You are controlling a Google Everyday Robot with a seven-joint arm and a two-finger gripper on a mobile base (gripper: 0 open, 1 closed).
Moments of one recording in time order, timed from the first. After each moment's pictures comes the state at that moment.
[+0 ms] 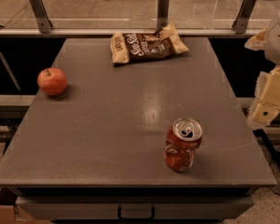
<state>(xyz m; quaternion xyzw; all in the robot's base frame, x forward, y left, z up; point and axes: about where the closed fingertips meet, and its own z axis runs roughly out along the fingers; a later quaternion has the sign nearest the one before) 0.438 -0.217 0.976 -0.60 0.78 -0.03 0.16</state>
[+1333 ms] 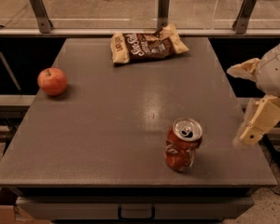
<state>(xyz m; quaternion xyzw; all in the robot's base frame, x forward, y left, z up) 0.430 -0.195 0.925 -0.61 0.75 0.10 0.24</state>
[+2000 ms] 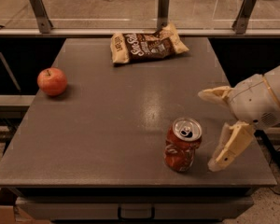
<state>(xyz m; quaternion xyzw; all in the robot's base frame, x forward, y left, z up) 0.414 -0.147 0.873 -0.62 0.70 0.21 0.28</state>
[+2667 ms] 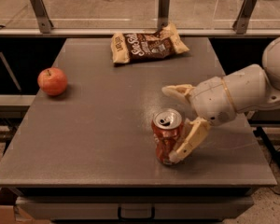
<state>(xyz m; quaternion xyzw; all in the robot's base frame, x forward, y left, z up) 0.442 -0.066 0.861 -0.63 0.62 0.29 0.35</state>
